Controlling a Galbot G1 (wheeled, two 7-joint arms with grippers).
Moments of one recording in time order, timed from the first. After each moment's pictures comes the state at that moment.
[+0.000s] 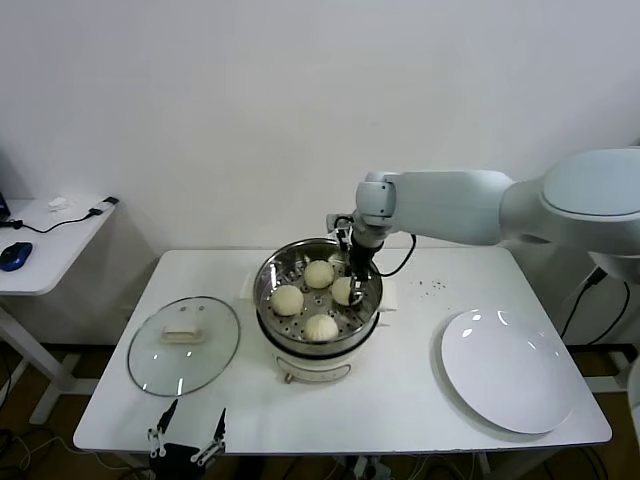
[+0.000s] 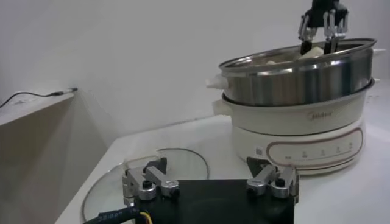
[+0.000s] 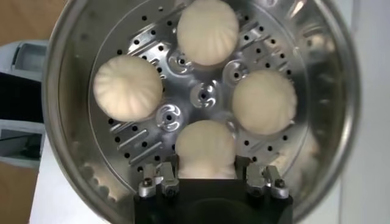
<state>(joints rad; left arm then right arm) 1.93 -1.47 -0.62 -2.09 0.07 -0.11 0.05 0.71 1.35 -1.81 1.06 0.94 -0.37 -0.91</state>
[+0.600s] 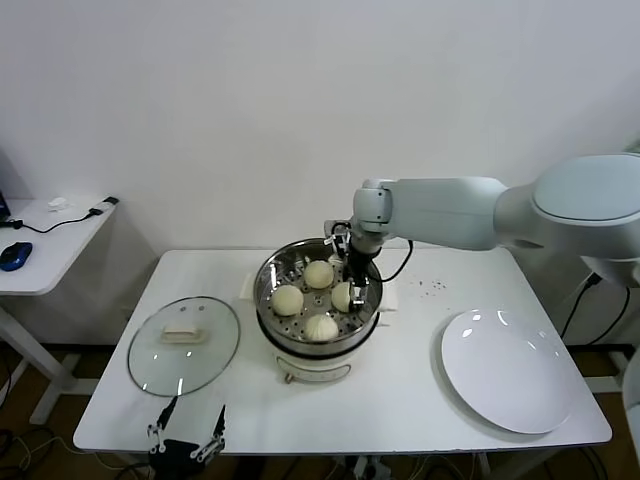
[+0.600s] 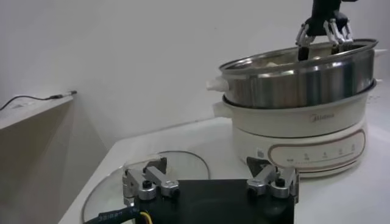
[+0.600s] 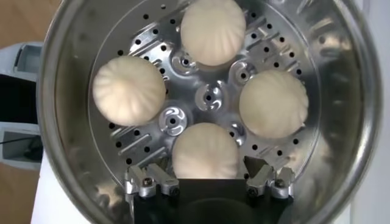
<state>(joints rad) 1.92 -1.46 -0.62 -2.09 0.07 -0.11 0.05 0.73 1.34 -1.80 1.08 0.96 -0.37 -0.90</state>
